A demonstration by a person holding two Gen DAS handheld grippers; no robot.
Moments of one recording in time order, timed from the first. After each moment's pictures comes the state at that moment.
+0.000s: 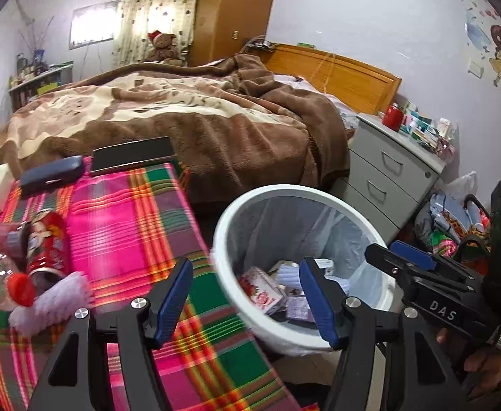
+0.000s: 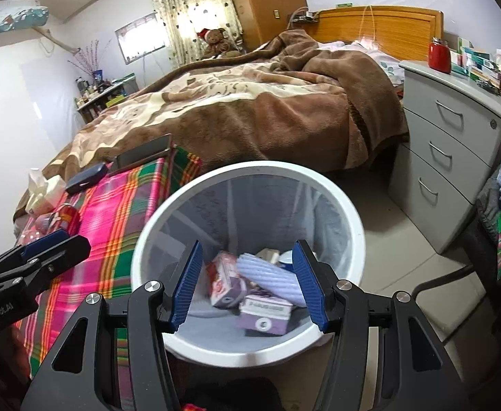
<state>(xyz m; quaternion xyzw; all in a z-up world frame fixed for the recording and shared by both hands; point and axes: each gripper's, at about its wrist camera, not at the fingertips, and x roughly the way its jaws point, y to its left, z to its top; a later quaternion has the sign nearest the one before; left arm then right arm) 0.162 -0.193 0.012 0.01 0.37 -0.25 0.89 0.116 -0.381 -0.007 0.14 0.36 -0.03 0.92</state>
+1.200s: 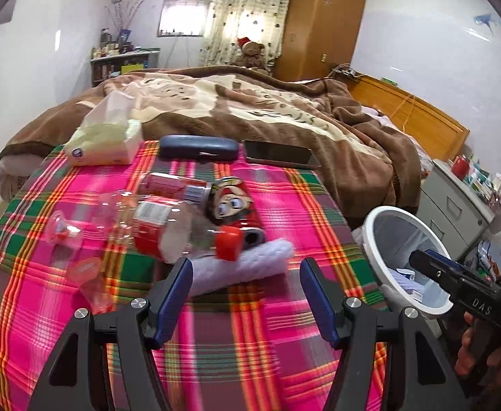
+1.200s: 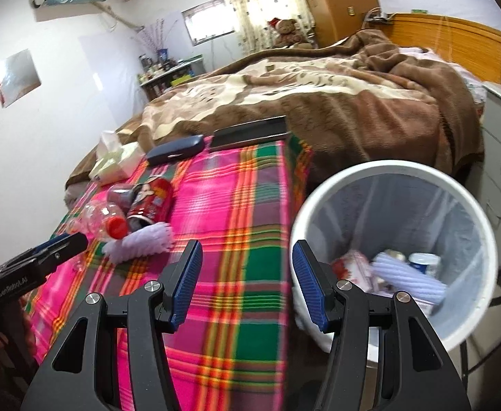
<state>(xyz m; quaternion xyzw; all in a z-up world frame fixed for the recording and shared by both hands) 0.151 -0.005 0.014 -0.06 0.37 -0.11 0.92 0.142 -0.265 -0.003 0.12 0.36 0.10 0.92</state>
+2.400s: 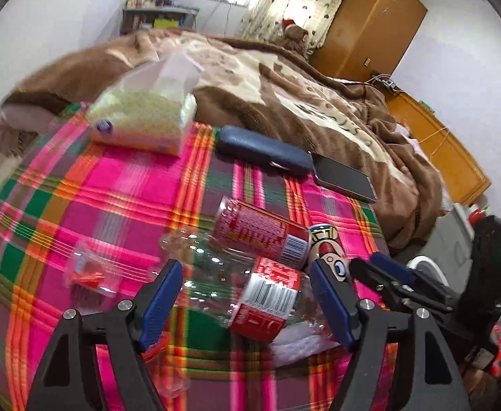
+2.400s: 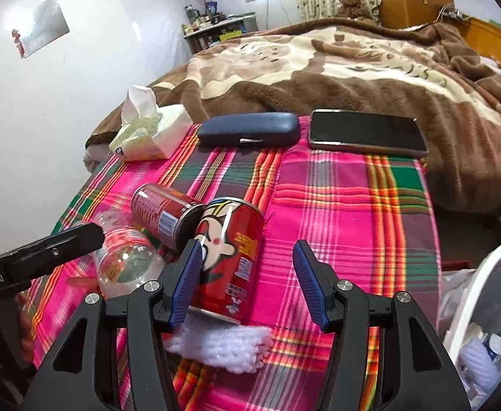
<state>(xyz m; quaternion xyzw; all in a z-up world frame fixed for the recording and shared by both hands) 0.255 0.086 -0.004 -0.16 0.43 -0.09 0.88 0.252 -0.151 -0.014 0.07 0.43 0.19 0.88</state>
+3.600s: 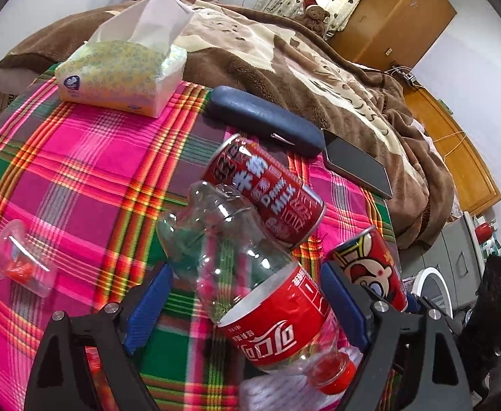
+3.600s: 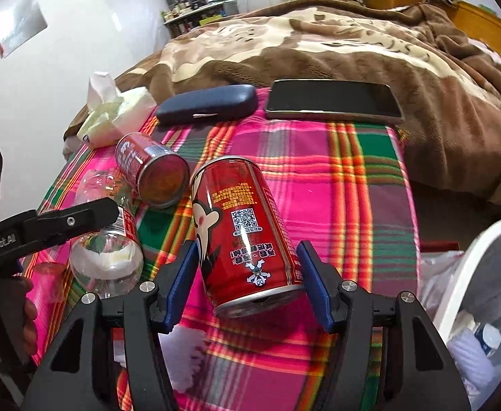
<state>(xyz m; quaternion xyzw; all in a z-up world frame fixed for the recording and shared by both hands) 0.297 0.051 -0.044 -0.19 0.48 -0.07 0.85 0.261 -0.185 -0.038 0.07 0.46 0.15 0.87</state>
